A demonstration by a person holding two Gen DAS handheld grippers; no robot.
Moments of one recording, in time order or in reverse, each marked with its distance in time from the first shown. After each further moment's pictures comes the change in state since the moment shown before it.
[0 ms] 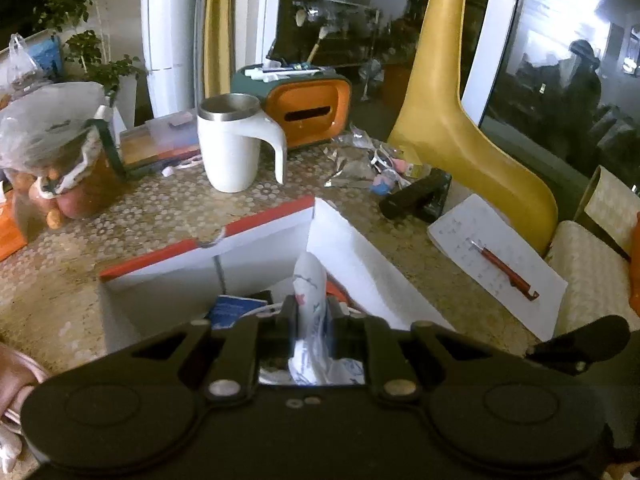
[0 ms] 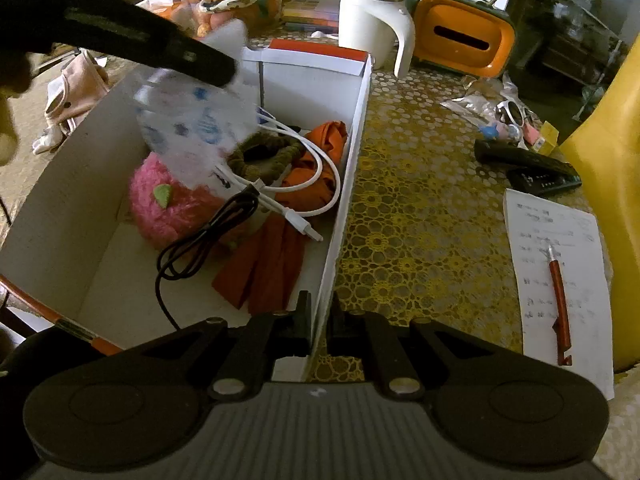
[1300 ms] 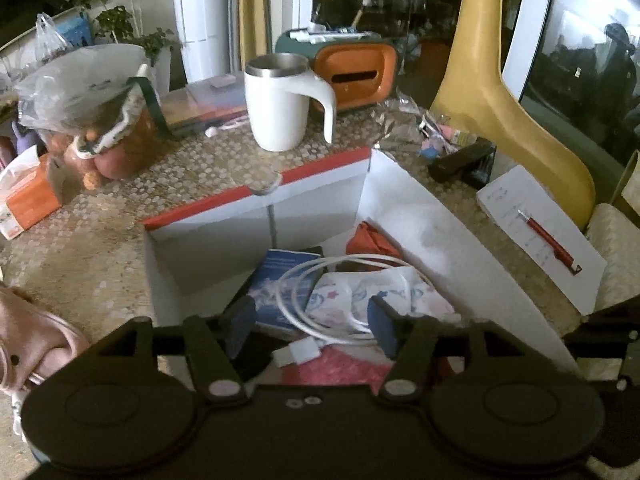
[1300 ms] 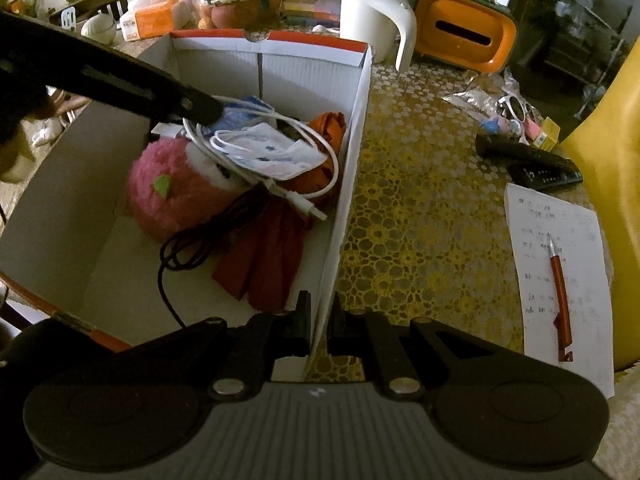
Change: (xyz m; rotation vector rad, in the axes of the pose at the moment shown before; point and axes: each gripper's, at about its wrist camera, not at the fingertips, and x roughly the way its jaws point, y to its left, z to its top) left arm 0.000 0.026 -0.019 -0.032 0.081 0.108; right arm 0.003 0.001 -0.004 0.001 0.015 -0.006
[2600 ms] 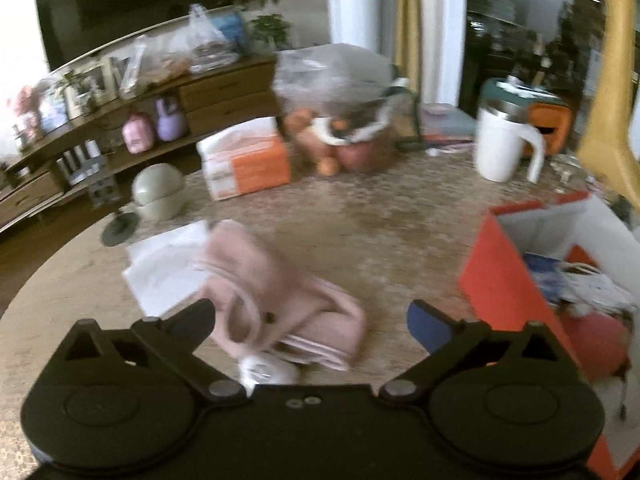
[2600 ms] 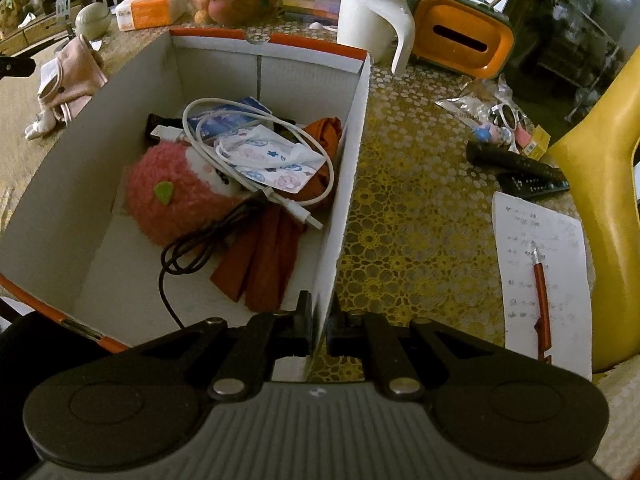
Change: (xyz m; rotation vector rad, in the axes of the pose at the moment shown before) left arm -0.082 0.196 -0.059 -0.196 -0.087 0.328; right arm -0.008 0.008 0.012 -0.023 0.035 -0.044
